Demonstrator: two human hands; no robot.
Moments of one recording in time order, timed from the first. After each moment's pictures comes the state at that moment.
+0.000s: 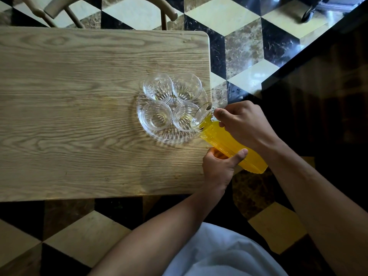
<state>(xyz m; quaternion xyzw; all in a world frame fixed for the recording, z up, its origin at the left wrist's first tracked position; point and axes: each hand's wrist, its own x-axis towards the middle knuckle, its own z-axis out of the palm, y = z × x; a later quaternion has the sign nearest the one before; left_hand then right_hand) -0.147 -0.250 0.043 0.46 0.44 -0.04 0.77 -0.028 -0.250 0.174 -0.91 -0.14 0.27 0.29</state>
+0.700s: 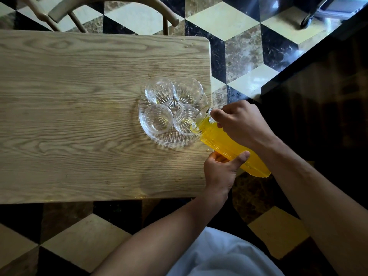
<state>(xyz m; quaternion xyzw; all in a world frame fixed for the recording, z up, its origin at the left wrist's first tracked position) -0.145 -0.252 0.057 0.42 0.45 -0.04 0.79 -0.023 -0.236 0.180 -0.92 -0.16 0.26 0.25</state>
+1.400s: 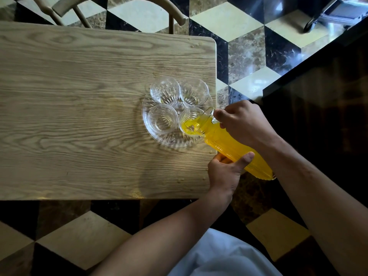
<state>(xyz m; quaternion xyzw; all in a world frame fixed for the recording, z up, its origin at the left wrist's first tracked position) -0.140 -0.249 0.060 0.38 0.45 -0.06 0.81 -0.019 -0.220 0.182 -0.92 -0.17 0.28 0.21</state>
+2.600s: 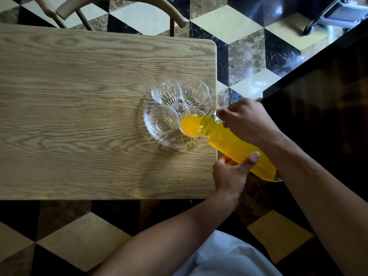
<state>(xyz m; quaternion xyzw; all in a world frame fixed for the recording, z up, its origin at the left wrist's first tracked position) -0.141 -0.260 0.074 0.39 0.46 -0.08 0.79 -0.018 -0.220 0.194 -0.93 -0.18 0.28 0.18</state>
